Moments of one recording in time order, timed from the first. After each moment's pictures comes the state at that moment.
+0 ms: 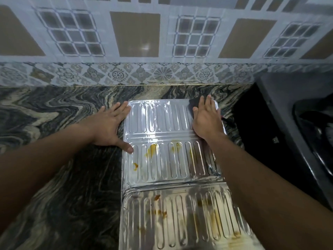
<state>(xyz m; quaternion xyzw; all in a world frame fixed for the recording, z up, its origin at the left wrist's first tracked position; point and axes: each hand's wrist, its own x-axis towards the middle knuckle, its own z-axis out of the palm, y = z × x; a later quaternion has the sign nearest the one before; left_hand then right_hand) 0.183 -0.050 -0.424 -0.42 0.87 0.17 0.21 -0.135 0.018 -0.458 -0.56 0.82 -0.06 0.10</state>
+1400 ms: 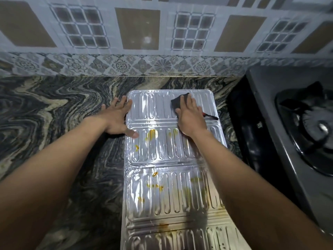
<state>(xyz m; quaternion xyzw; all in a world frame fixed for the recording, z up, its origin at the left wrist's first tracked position) 0.170 -0.024 -0.425 -0.52 0.79 0.24 0.21 -0.095 0.049 -0.447 -0.63 0.75 -0.04 0.17</state>
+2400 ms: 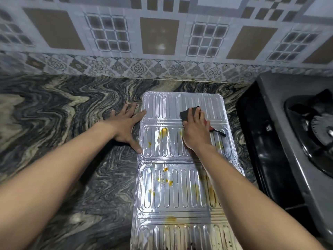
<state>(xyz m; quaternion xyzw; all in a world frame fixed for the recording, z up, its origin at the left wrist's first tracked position) 0.195 0.009 -0.421 -0.49 0.81 0.21 0.26 -0.062 0.089 -0.449 -0.61 0.77 -0.03 0.16</state>
